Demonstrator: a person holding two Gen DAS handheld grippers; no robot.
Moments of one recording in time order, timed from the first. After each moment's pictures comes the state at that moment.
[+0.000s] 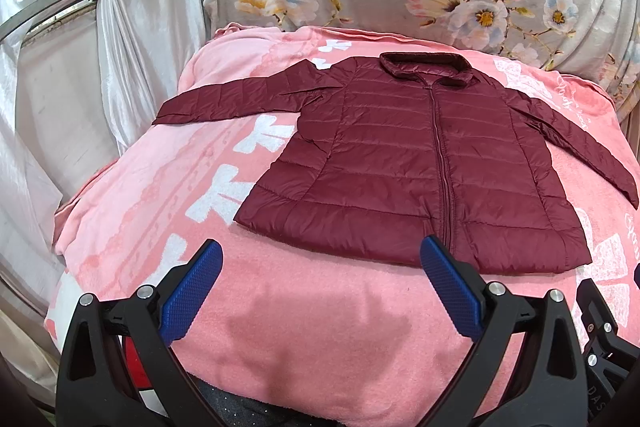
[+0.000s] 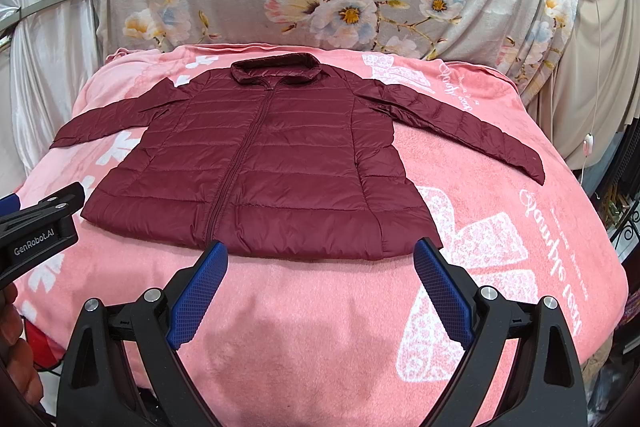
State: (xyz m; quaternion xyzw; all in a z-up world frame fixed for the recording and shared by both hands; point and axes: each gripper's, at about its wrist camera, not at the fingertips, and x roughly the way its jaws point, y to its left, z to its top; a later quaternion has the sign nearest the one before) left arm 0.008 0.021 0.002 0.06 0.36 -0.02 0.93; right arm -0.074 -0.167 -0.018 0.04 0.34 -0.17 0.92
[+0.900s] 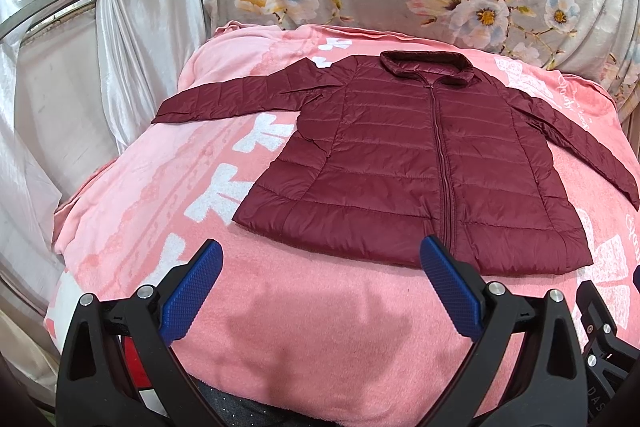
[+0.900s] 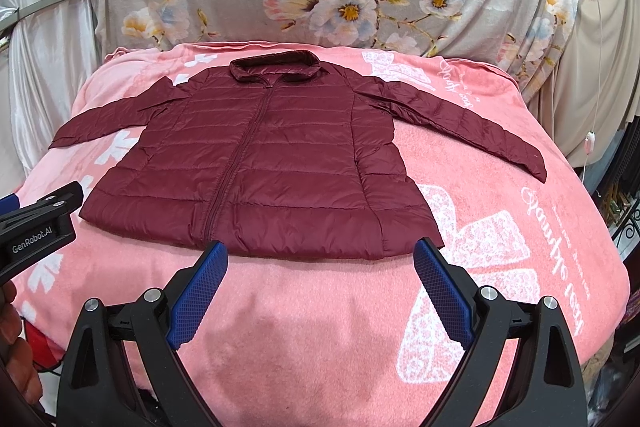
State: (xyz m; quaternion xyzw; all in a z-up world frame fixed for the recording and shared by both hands) left arm 0.008 0.023 -0.001 0.06 0.37 -0.01 0.93; right arm -0.073 -0.168 -0.015 0.05 0.35 -0.17 0.92
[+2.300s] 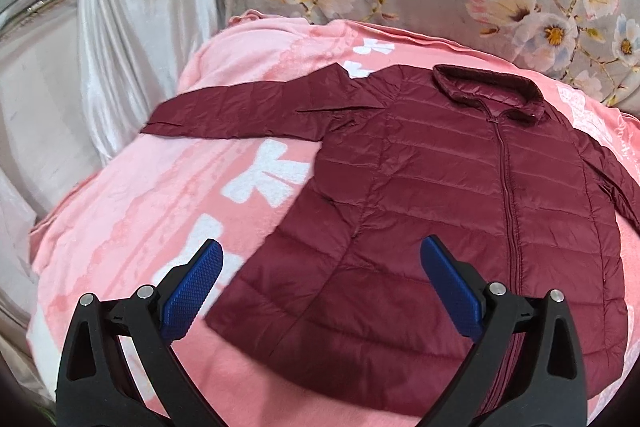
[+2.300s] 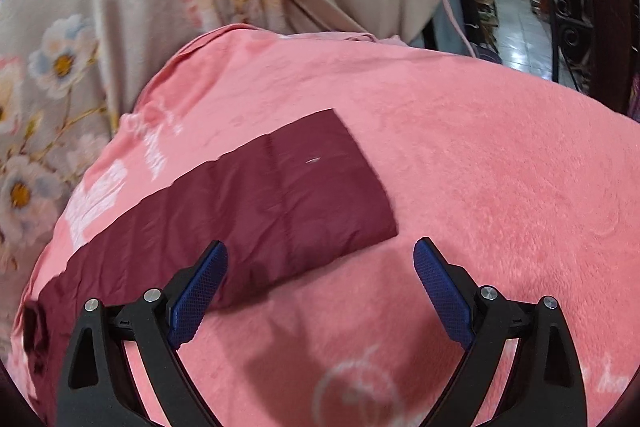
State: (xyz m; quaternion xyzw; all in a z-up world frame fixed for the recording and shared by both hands) left arm 0.165 0.018 -0.032 0.03 0.37 0.04 0.93; right arm 0.004 -0.655 -0.138 0.38 0.23 -0.46 0.77
